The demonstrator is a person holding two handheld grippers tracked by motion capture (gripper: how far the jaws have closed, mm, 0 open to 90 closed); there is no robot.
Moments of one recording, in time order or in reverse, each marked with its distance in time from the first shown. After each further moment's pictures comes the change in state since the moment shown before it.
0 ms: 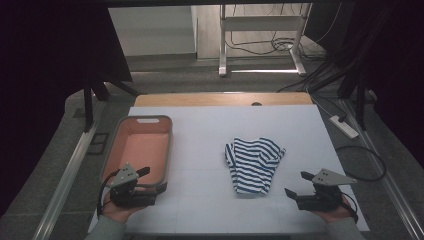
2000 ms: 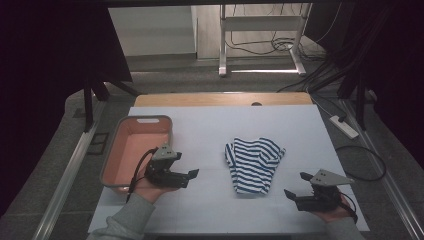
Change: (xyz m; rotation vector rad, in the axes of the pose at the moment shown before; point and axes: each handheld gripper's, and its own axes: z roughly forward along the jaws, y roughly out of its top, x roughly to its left) left arm -0.034 0.075 0.060 0.110 -0.091 0.061; right arm 0.001 -0.001 0.003 0.024 -0.001 -0.016
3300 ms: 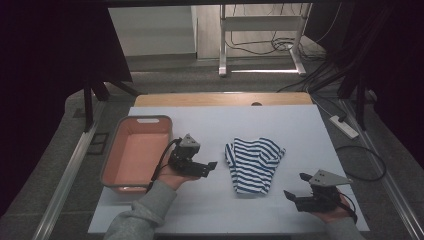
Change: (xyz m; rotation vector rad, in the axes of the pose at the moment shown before) left arm -0.005 0.033 0.055 0.072 -0.020 -0.009; right arm 0.001 -0.001 0.001 0.017 0.002 -0.010
